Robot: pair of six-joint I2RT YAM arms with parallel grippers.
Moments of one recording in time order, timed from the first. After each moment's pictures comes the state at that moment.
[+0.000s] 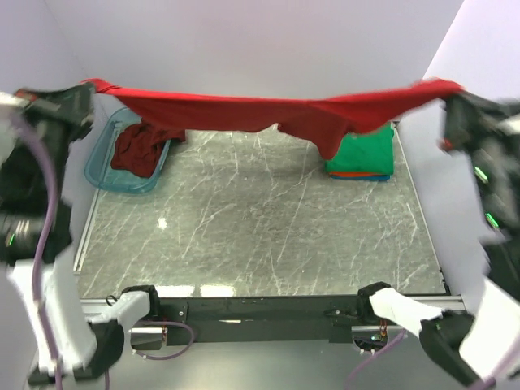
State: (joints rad) left arm 0.08 1.05 1.90 -0.63 0.03 -0.81; right arm 0.32 1.07 2.15 -0.73 0.19 0.01
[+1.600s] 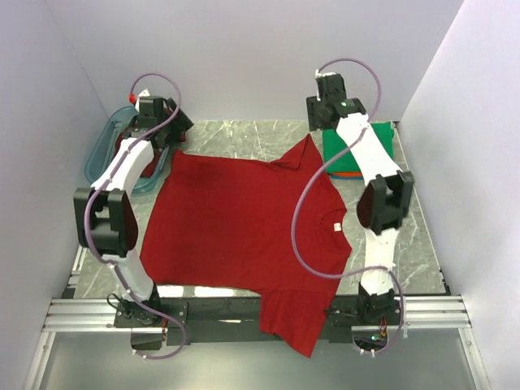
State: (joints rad) left arm -0.06 1.81 1.54 -0.33 -0.05 -0.72; right arm 0.25 2.12 2.17 -0.79 0.28 0.01
